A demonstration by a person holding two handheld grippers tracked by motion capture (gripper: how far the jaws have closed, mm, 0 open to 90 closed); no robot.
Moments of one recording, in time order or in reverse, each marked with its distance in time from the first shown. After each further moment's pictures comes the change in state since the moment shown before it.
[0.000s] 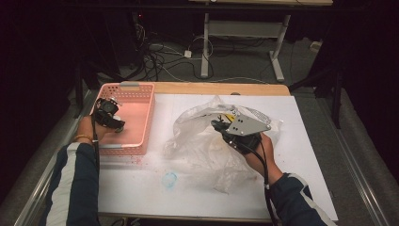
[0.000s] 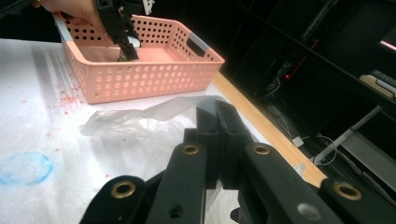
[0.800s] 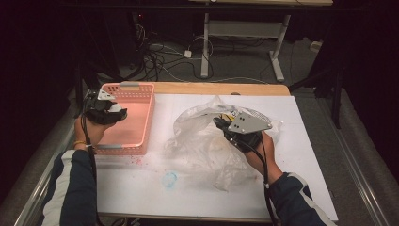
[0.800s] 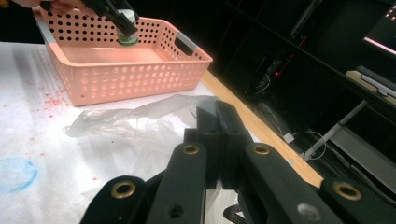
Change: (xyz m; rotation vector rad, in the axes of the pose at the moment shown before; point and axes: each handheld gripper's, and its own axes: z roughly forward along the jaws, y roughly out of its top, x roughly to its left) left arm -0.020 -0.011 -0.056 -0.421 -0.015 0.004; right arm -0.004 0.000 0.000 0.003 -0.045 0.017
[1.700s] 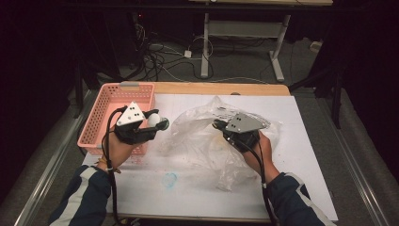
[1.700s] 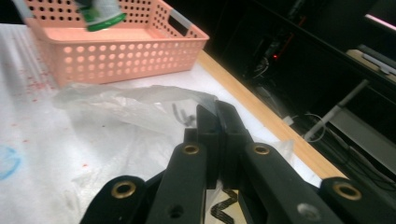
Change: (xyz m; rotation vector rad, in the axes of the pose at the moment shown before) left arm -0.133 0.031 -0.053 -0.334 -0.294 0.230; right arm -0.001 -0.016 0.014 0.062 -0.026 0.025
